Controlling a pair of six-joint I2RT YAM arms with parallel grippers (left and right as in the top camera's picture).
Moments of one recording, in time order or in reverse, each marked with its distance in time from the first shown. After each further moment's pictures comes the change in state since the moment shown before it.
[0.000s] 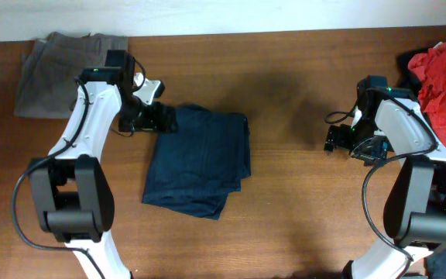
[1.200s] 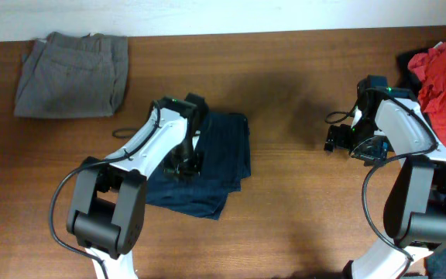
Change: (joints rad) left arm -0.365 -0.044 -0.258 -0.120 -0.292 -0.378; right arm 0.000 0.000 0.000 0.000 0.000 0.000
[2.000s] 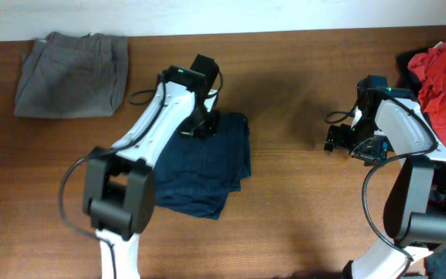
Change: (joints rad) left arm -0.001 0.124 0.406 0.000 0.044 0.054; right arm 0.000 0.000 0.000 -0.001 0.000 0.000
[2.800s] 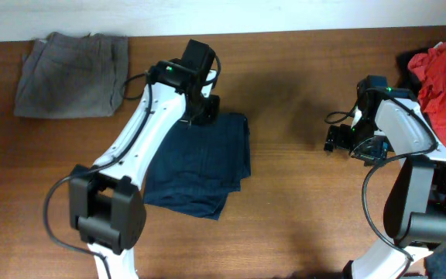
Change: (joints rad) left arm 0.000 -0.076 0.007 0.150 0.000 -0.003; right arm 0.000 0.000 0.000 0.001 0.000 0.000
